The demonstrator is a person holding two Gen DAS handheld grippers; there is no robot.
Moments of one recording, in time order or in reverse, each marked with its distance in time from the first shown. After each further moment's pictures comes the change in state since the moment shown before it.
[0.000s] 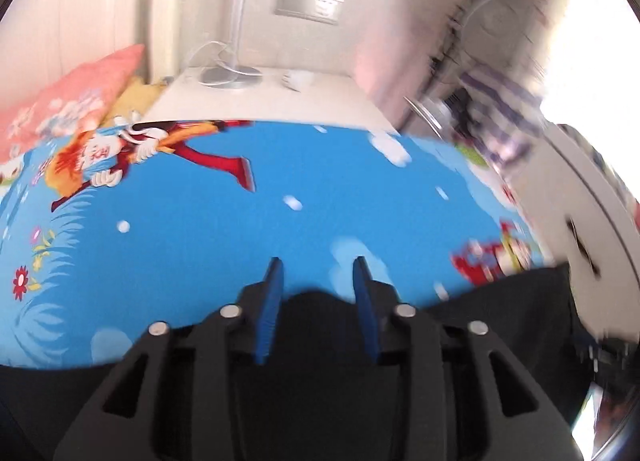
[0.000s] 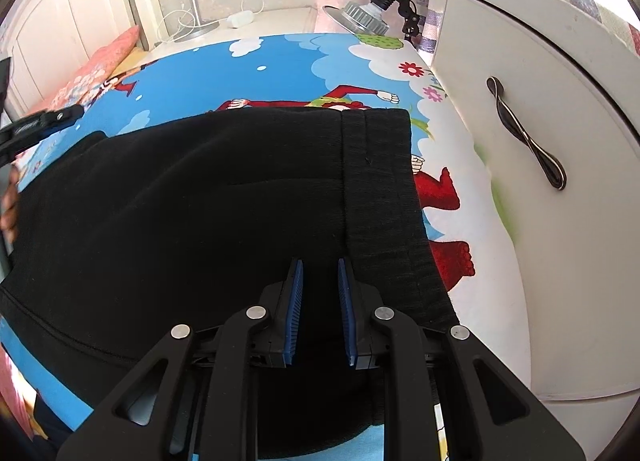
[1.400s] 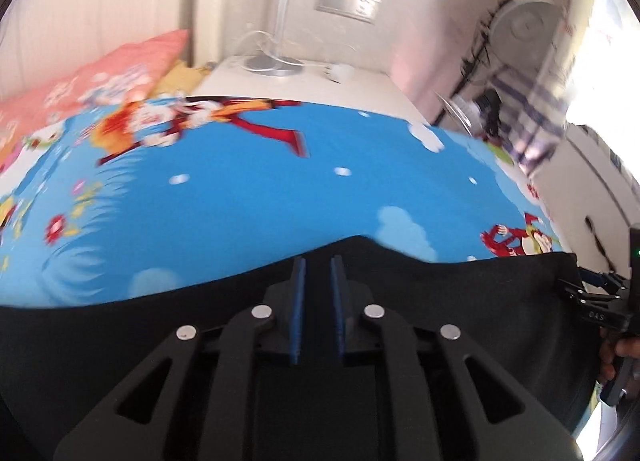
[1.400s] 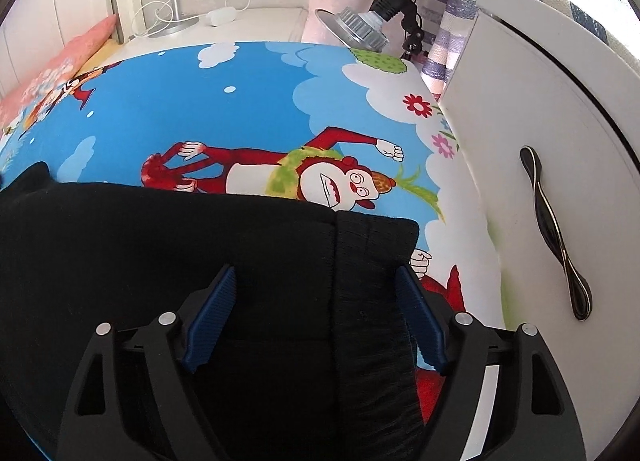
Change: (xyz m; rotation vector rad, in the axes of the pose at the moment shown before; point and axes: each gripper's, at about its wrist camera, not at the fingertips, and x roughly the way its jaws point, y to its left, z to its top) left arm -0.036 0.040 -0.041 -0.168 -0.027 0.139; right arm 0.050 0.004 0.067 -0.042 0.000 -0.113
